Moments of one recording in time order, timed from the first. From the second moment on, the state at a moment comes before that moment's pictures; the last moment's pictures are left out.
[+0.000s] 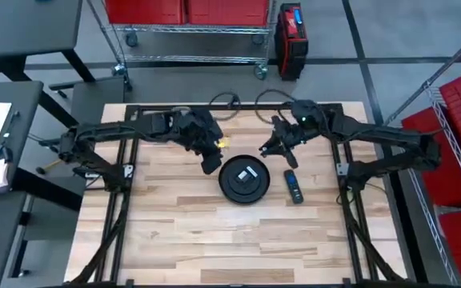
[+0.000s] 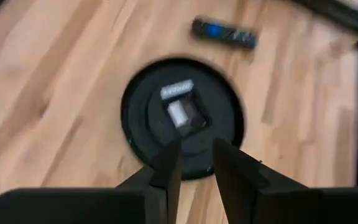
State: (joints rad) left arm 0.13 1.49 1.42 -0.66 0.02 -0.33; right arm -0.33 1.20 0.95 -0.27 -0.51 -0.19
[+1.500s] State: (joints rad) left arm -0.16 1.08 0.81 -0.23 -0.06 -0.67; right arm -0.10 1.67 0.88 -0.09 -0.21 -0.71
